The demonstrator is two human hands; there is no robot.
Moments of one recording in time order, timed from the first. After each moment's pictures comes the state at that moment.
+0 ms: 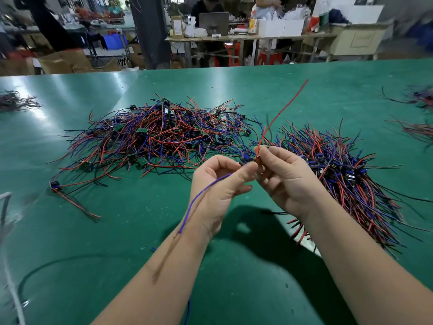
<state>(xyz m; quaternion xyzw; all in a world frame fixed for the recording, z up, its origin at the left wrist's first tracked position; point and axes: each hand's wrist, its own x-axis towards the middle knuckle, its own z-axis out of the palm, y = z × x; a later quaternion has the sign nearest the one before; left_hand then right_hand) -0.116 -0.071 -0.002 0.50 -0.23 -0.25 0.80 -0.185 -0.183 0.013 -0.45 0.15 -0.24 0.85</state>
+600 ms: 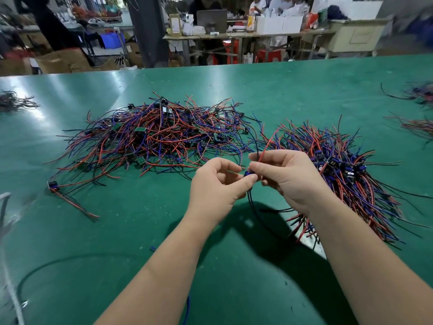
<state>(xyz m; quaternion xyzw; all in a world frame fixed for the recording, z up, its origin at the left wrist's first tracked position) -0.111 -0.069 -0.008 0.66 -0.27 -0.18 0.68 -0.188 -0.194 0.006 -0.65 0.20 -0.24 0.70</state>
